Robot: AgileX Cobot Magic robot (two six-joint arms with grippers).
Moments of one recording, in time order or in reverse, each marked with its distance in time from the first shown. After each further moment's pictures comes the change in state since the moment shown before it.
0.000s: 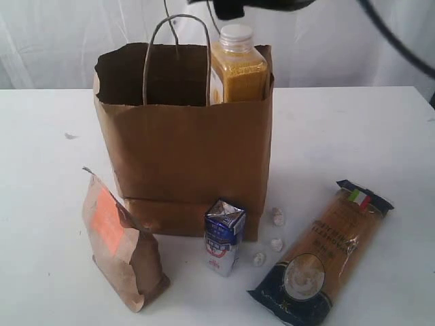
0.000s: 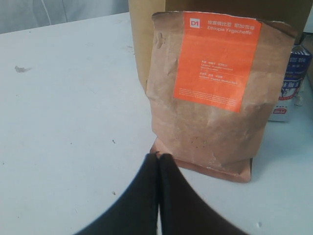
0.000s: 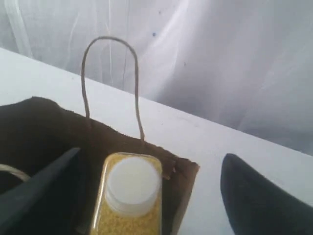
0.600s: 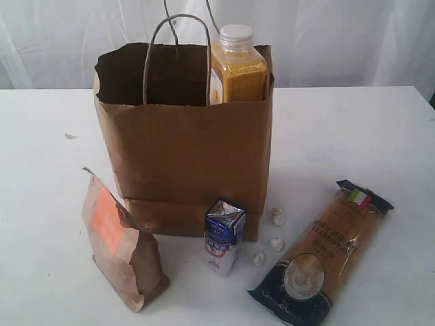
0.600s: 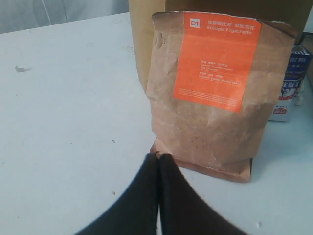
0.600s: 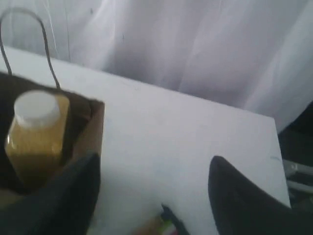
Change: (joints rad) left arm 0.000 0.000 0.000 0.000 0.000 0.000; right arm 0.000 -0.267 -0.003 0.087 0.374 -0.203
